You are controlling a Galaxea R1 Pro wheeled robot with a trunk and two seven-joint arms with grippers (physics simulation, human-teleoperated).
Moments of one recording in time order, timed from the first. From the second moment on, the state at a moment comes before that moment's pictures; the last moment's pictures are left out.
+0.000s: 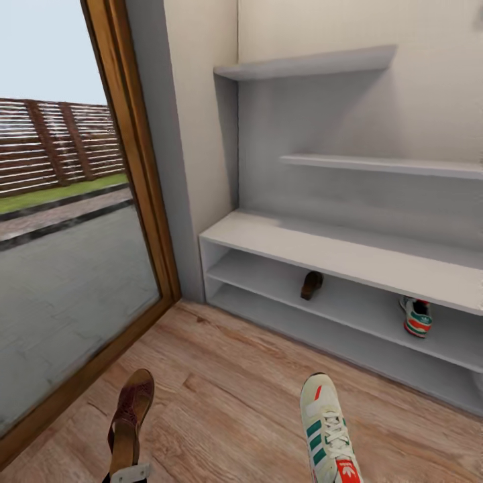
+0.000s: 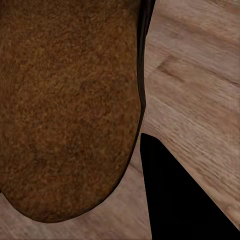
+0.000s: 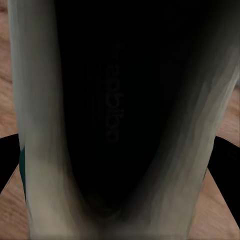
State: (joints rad) left arm -0.06 -0.05 0.15 -0.68 -0.04 -0.38 0.12; right arm 0.13 0.02 -0.06 -0.75 0.17 -0.64 -0.04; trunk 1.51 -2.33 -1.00
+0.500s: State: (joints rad) left arm -0.06 -0.05 0.15 -0.68 -0.04 -0.38 0.12; right arm 0.13 0.02 -0.06 -0.75 0.17 -0.64 -0.04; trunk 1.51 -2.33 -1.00
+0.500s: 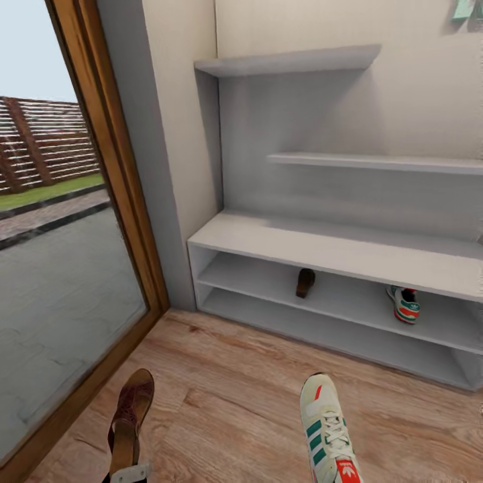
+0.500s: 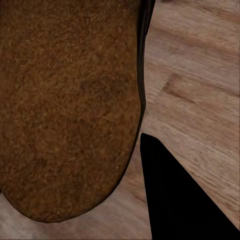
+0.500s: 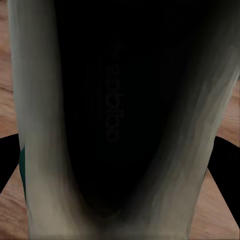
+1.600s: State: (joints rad) left arm -0.06 -0.05 0.15 -0.68 -0.04 -0.38 0.12; right arm 0.13 0.02 -0.06 -0.75 0.18 -0.64 -0.04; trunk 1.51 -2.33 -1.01
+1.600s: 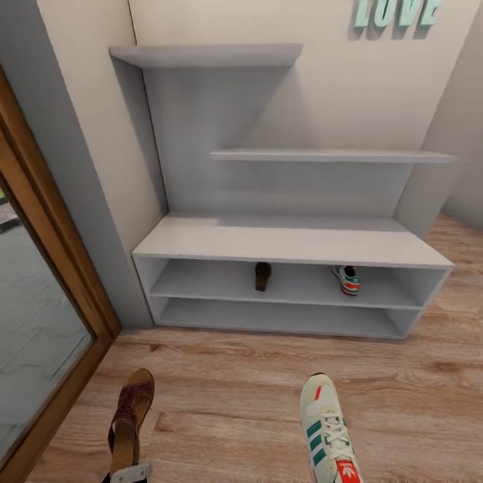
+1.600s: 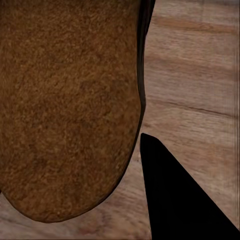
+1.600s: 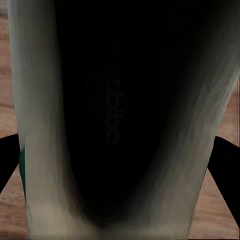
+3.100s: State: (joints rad) left arm -0.06 -0.05 0.13 -0.67 -0.05 -0.38 0.12; right arm 0.13 0.01 -0.06 -0.76 0.17 -0.64 -0.04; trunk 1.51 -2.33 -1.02
